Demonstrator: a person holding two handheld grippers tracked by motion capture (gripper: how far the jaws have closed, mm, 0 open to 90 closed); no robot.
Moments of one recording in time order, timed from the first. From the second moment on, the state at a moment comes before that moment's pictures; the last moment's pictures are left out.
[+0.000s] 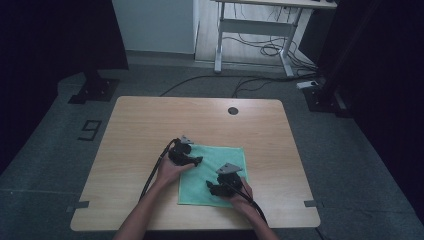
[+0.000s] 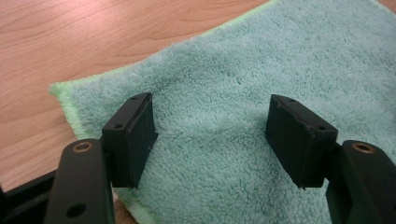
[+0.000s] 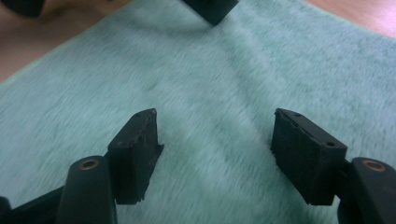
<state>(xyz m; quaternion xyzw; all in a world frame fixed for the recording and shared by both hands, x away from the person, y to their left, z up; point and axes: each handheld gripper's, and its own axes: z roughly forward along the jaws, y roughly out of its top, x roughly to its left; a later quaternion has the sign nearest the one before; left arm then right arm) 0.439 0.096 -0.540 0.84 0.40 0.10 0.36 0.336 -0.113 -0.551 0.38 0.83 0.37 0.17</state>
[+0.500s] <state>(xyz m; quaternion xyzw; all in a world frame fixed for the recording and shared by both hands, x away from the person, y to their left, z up) 0.438 0.095 -0.541 0.84 0.40 0.10 0.36 0.316 -0.052 -0.551 0.33 0.85 0.39 0.14</state>
